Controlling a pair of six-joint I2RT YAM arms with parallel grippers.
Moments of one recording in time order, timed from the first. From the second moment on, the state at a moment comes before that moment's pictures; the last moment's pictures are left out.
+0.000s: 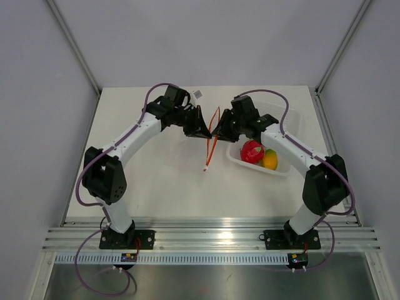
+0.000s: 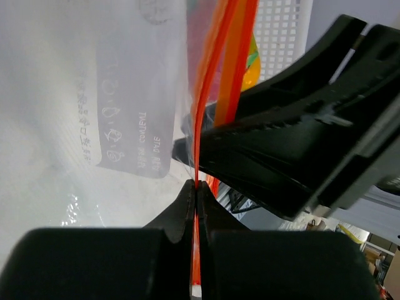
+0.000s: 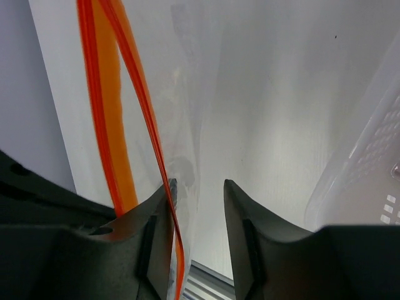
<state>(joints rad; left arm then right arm) -0.49 1.78 1.57 -0.63 0.62 -0.60 0.53 1.64 1.36 -0.47 -0.16 0.84</state>
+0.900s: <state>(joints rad) -0.36 1.77 1.83 -0.97 0.55 -0.41 0.53 1.78 1.52 -0.66 -0.05 0.76</state>
